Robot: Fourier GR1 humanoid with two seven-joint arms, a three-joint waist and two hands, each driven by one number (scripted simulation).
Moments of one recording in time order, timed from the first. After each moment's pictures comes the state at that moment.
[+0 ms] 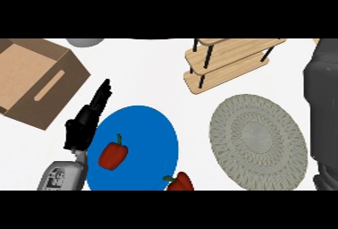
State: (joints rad) left arm -0.17 0.06 -0.01 -1.46 -0.16 -0.04 0.03; right arm -1.04 -0.27 -0.04 -1.59 0.90 0.10 0.57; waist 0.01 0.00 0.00
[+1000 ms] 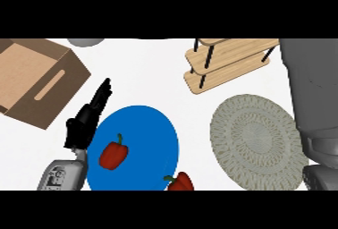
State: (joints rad) left arm -0.18 0.06 -0.01 -1.45 -0.17 -0.04 0.02; right arm -1.13 -0.22 -0.23 -1.08 0.69 -0.27 0.14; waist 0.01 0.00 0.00
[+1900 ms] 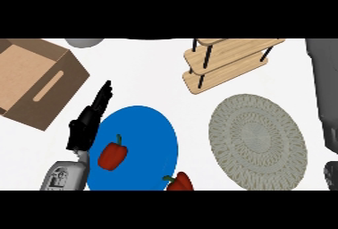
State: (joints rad) left arm -0.17 0.05 -0.01 -1.43 -0.18 -0.03 0.01; right arm -1.14 -0.32 -0.31 -0.91 0.71 -0.36 0.21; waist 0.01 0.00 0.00
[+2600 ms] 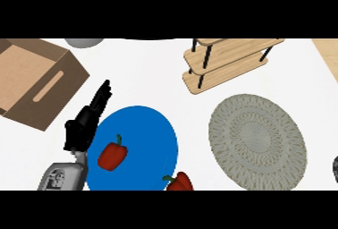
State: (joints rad) left arm -0.16 0.05 -0.01 -1.47 -0.17 -0.04 0.04; right arm -1.20 -0.36 -0.42 -1.02 0.48 -0.28 0.27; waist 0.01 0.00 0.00
